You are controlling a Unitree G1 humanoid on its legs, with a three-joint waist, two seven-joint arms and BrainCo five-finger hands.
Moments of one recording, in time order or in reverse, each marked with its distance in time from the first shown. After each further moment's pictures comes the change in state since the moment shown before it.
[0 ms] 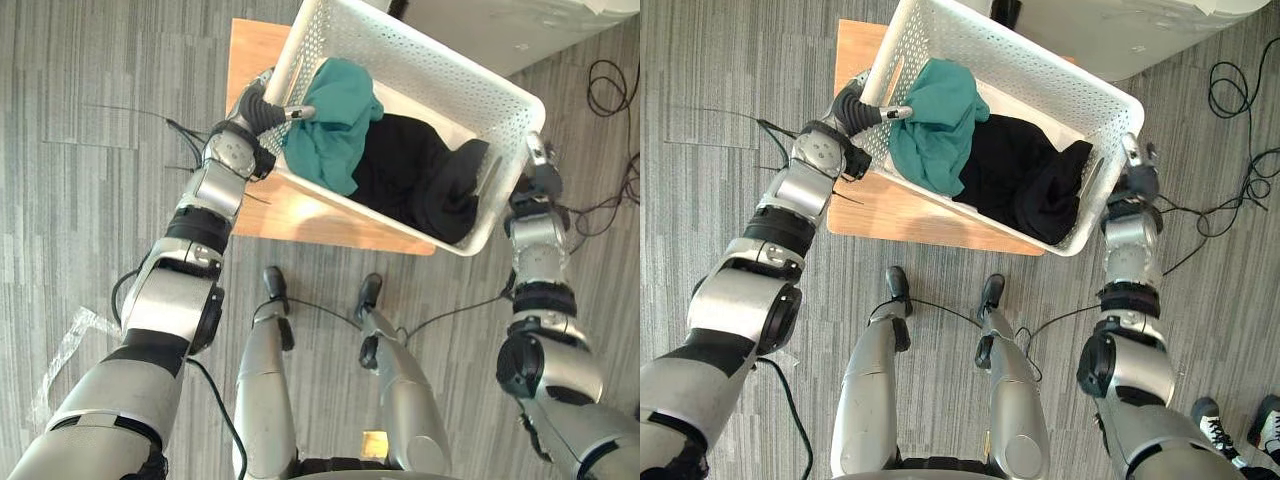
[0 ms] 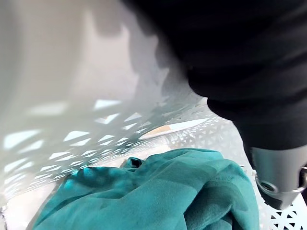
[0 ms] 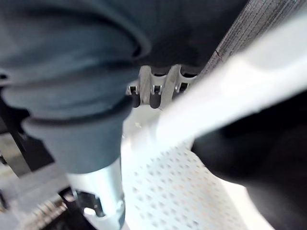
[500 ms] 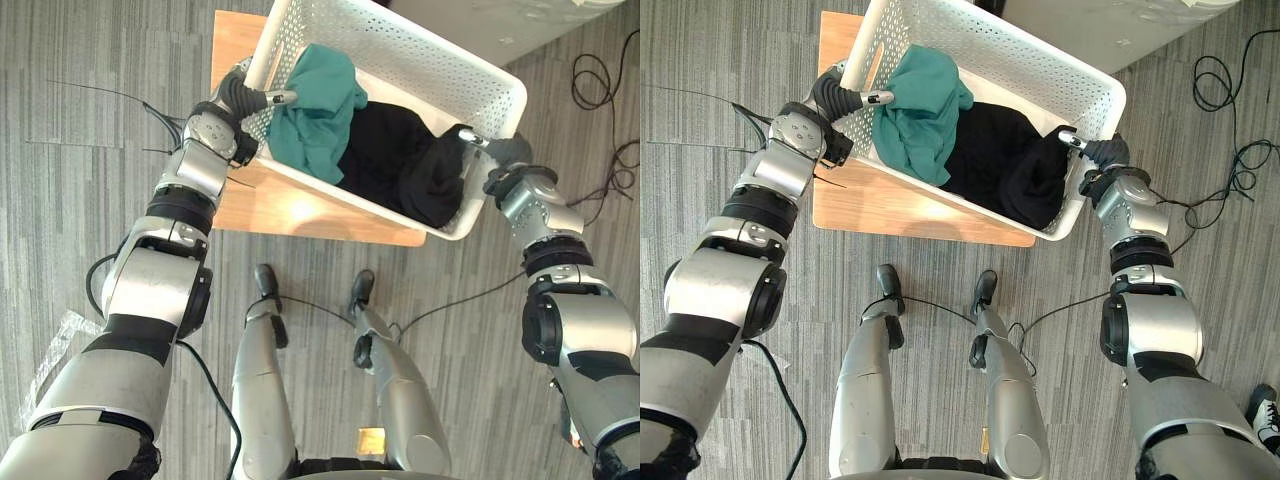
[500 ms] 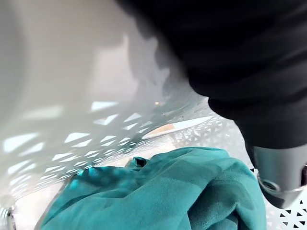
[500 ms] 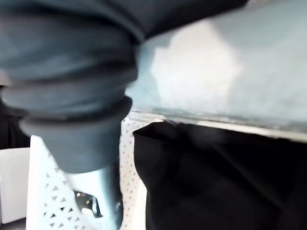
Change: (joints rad) left arm -0.083 0.071 -0.028 0.117 -0.031 -0.009 -0.037; right arm -0.192 -0.117 0.329 0.246 -0.356 0.051 0.115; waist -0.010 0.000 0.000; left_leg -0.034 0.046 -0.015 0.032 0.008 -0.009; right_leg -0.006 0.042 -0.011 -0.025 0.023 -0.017
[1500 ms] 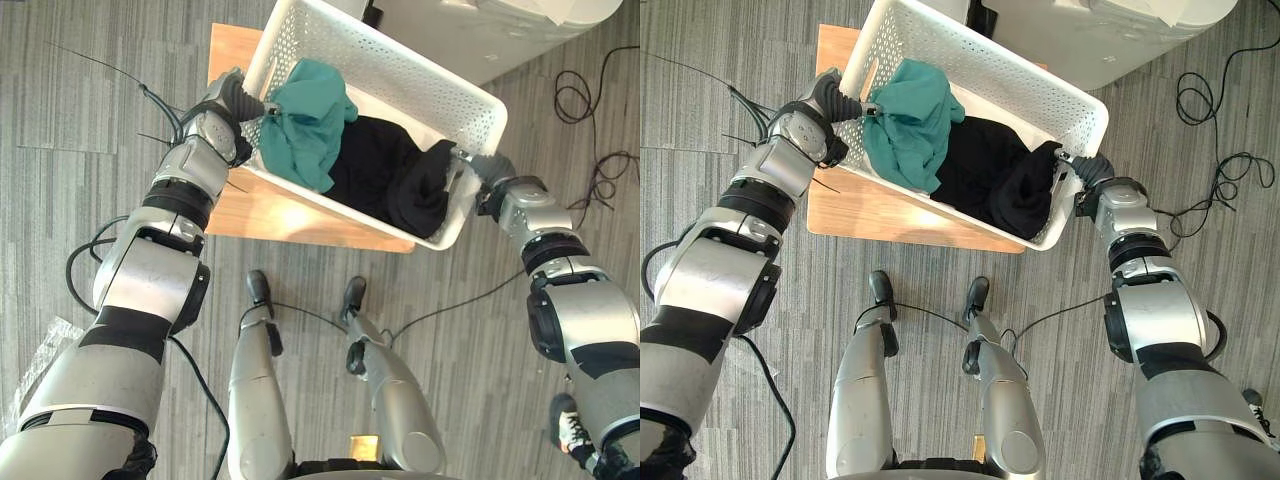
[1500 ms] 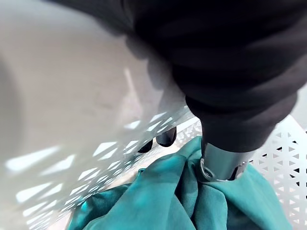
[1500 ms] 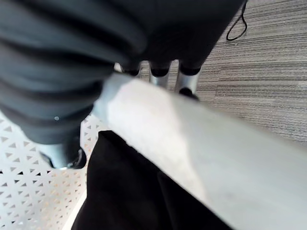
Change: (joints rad) left arm -0.036 0.022 -0.165 0.052 0.102 0.005 0.071; right arm -0.036 -0.017 0.233 0.177 -0.099 -0.029 0.046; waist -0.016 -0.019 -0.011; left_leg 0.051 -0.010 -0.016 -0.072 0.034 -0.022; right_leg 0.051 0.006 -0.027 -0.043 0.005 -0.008
